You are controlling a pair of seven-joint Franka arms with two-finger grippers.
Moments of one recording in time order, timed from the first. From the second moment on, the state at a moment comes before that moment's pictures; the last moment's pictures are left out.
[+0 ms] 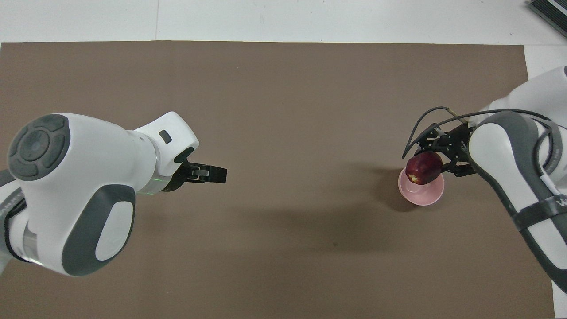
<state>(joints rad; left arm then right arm) -0.04 -0.07 -0.26 -1.80 -0.12 1.78 -0.14 -0.07 0.20 0.01 -2.04 0.18 2.10 0.48</state>
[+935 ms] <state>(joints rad) 0.01 -0.05 -0.08 -1.58 0.00 1.59 0.15 -0.05 0.08 0.02 -1.61 0.00 1.72 0.10</state>
